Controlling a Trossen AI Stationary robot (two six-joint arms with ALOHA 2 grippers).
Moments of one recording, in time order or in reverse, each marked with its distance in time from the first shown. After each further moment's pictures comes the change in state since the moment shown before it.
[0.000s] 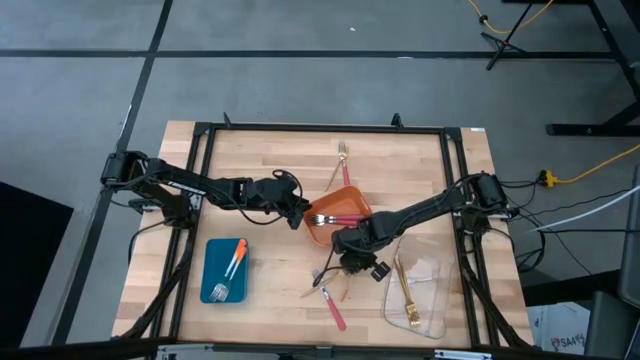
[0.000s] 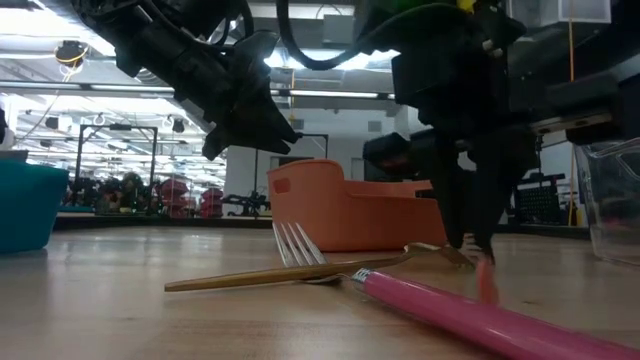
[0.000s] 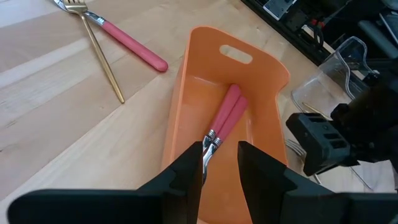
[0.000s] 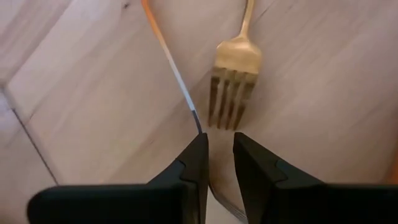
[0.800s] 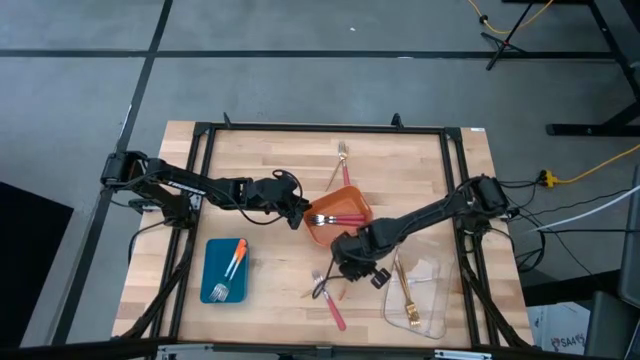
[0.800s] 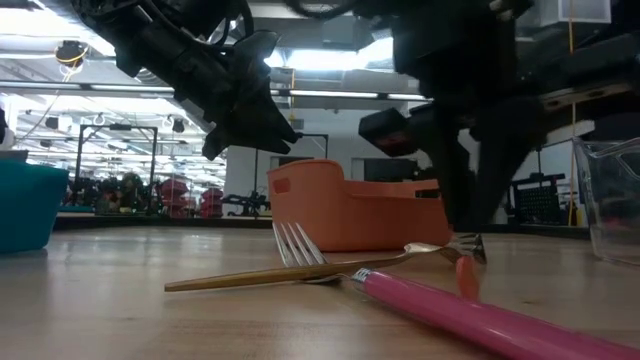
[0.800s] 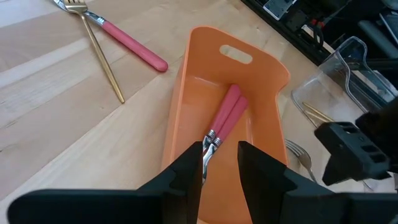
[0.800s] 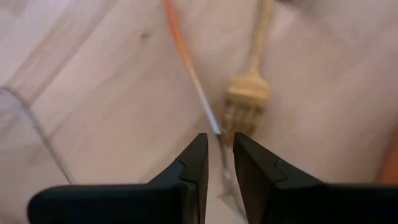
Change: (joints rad) left arm 0.000 0.000 0.000 0.000 0.000 0.000; right arm 0.054 0.001 0.071 -0.055 0.039 0.038
